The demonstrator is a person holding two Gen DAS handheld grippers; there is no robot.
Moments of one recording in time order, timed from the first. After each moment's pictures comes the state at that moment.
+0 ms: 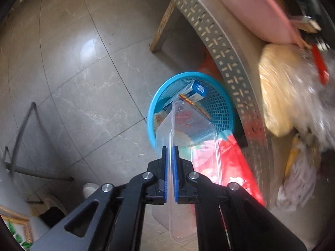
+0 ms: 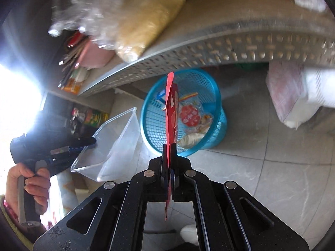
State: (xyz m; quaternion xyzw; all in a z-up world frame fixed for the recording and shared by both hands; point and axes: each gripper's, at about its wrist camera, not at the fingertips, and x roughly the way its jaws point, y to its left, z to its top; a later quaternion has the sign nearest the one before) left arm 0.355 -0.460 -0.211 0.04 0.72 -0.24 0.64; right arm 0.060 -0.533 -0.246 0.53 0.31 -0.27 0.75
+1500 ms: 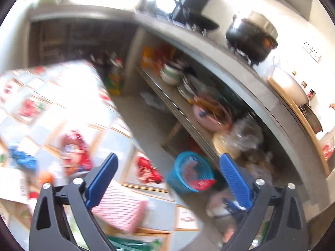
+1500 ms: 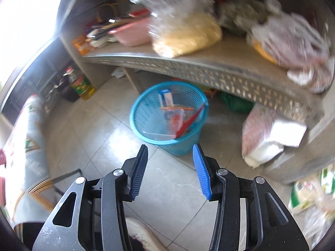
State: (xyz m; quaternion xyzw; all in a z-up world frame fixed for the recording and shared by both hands) left arm 0.212 -0.074 0.073 -0.09 0.38 -0.31 0.87; right arm 0.038 -0.448 -0.182 0.26 0.37 -0.28 0.85
